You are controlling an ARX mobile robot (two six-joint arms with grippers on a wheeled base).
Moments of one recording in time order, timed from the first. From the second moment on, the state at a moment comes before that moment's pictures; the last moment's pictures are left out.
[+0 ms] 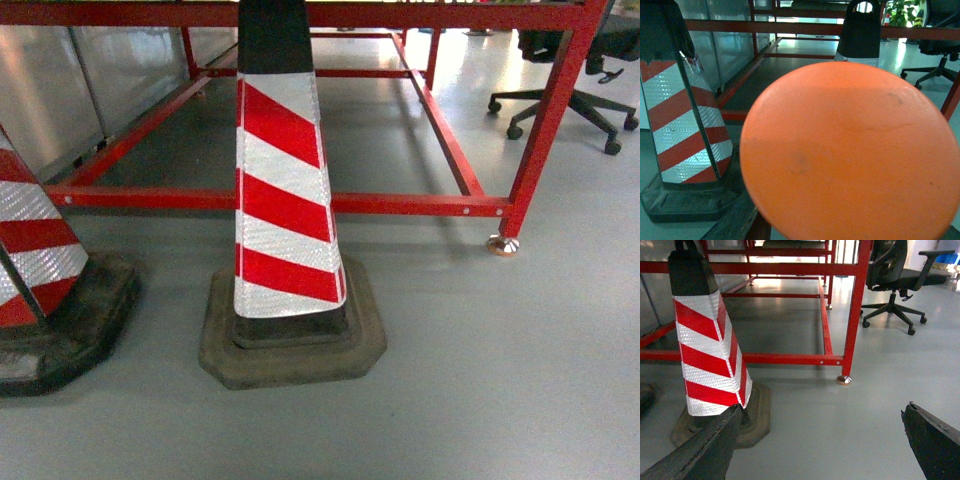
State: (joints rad) left arm 0.00 0.01 0.01 -0.01 0.00 -0.01; right arm 0.00 0.00 0.01 -0.01 0.00 0.00
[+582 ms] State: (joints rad) left arm 0.00 0.01 0.01 -0.01 0.00 -0.01; right arm 0.00 0.00 0.01 -0.01 0.00 0.00
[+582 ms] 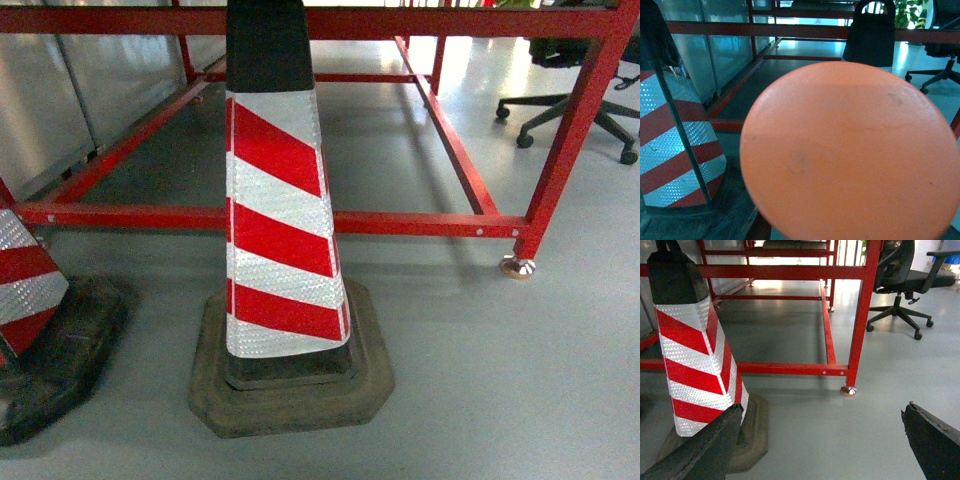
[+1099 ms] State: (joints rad) left arm 0.00 0.01 0.01 -0.01 0.00 -0.01; right arm 0.00 0.00 0.01 0.00 0.00 0.00
